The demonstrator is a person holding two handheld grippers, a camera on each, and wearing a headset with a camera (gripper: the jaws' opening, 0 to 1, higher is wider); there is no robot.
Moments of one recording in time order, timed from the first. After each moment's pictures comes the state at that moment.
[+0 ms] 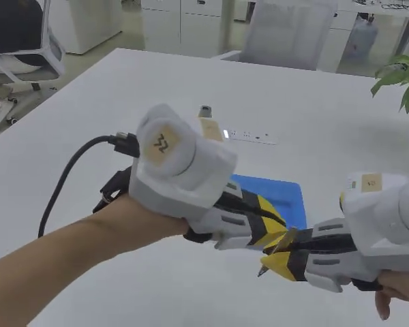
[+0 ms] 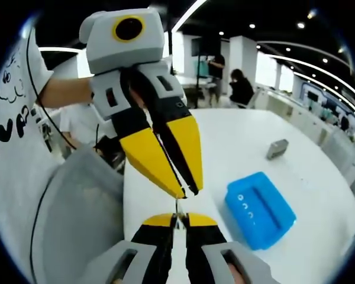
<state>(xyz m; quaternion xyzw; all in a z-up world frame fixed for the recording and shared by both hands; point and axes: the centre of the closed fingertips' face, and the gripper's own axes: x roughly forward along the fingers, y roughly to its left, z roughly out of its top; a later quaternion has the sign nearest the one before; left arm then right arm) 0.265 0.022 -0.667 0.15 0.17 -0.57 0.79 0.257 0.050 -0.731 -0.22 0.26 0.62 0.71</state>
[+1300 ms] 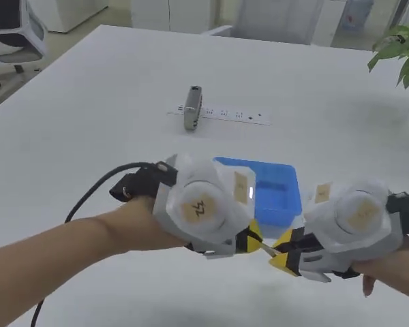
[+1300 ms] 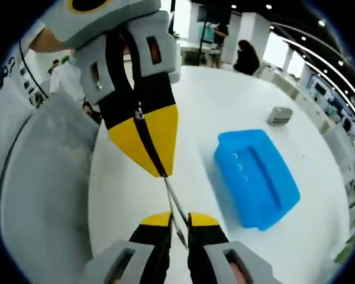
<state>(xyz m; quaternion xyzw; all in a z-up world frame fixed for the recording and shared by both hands) 0.283 0.024 -0.773 0.37 0.20 -0.59 0.69 0.293 0.017 -0.826 -0.33 0.36 0.56 0.67</state>
